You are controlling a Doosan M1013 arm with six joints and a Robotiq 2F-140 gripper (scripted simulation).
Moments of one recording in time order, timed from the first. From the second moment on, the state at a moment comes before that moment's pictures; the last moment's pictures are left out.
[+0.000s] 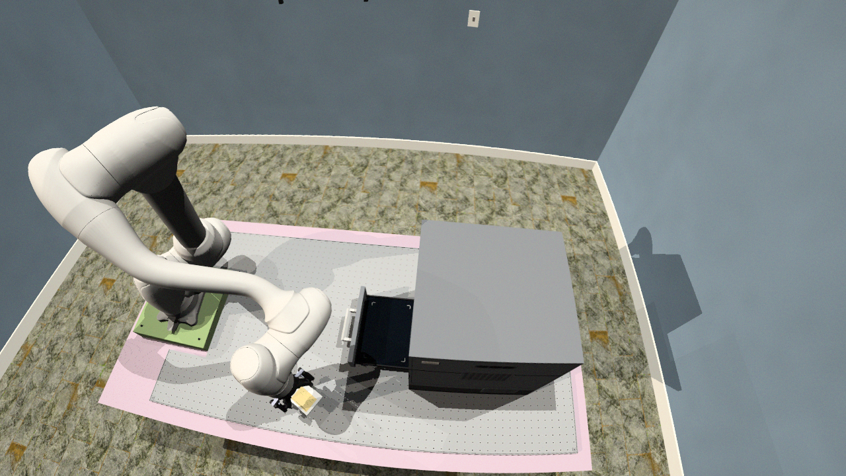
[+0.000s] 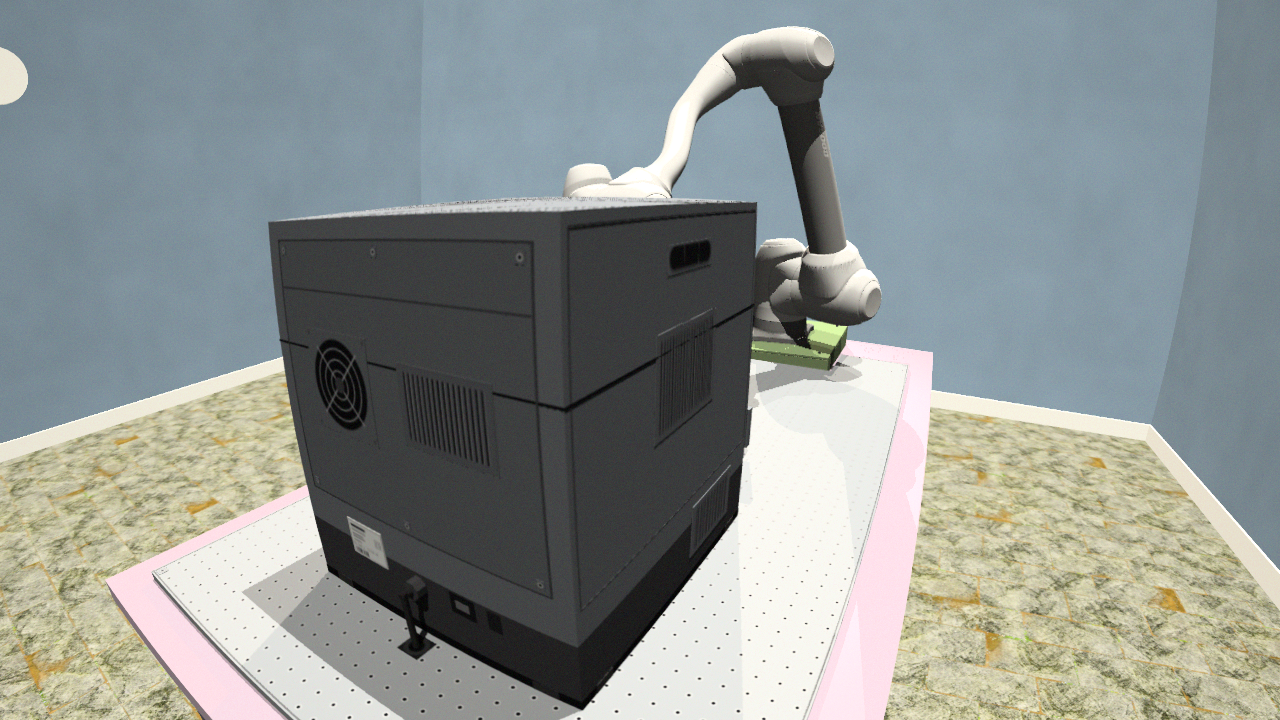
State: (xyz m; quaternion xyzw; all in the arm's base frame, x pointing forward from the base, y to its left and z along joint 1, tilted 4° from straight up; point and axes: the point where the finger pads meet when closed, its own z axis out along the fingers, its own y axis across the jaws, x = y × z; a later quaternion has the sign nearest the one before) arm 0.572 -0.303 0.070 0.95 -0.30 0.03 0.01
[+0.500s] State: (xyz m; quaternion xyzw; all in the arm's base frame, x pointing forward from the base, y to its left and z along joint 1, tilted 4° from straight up) arm 0.571 -0.302 0.087 0.95 -0.30 0.03 0.01
